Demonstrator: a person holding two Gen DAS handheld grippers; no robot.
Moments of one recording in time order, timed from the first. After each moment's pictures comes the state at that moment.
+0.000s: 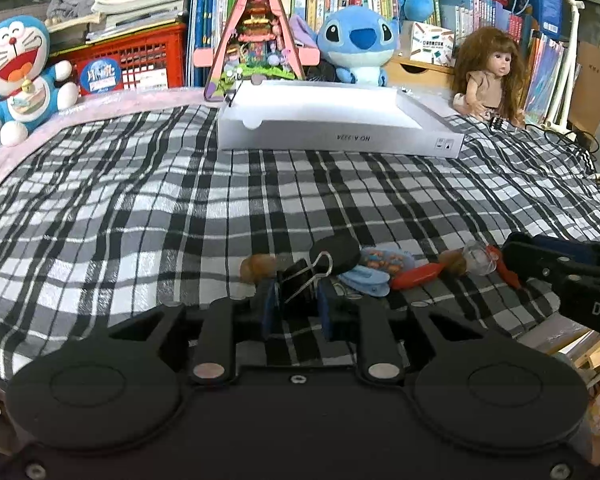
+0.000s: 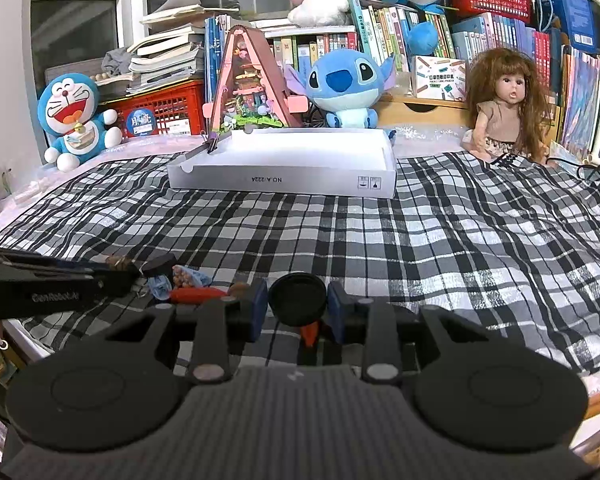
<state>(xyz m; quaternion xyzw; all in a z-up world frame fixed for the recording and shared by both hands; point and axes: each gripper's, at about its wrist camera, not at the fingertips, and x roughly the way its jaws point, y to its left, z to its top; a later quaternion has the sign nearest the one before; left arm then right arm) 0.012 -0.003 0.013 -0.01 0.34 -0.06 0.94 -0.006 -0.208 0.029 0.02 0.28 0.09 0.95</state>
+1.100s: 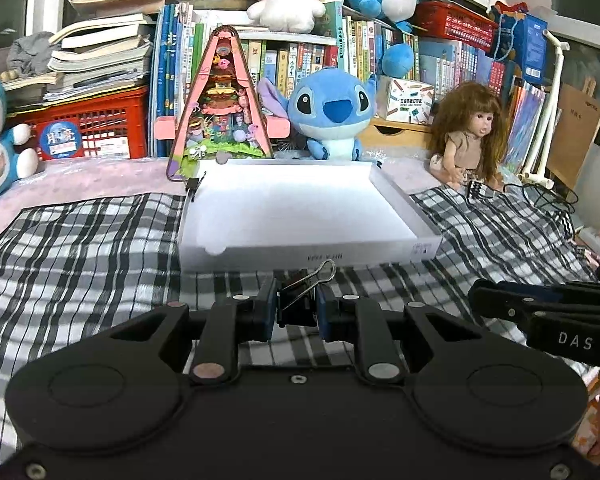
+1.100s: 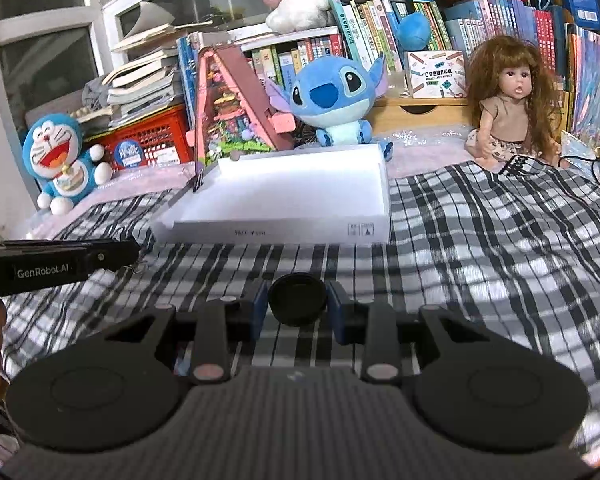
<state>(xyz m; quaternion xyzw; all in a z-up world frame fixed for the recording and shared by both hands) 0.099 -0.016 0.094 -0.02 0.31 -0.11 0.94 0.067 -0.237 0.067 0.07 0.31 0.10 0.94</state>
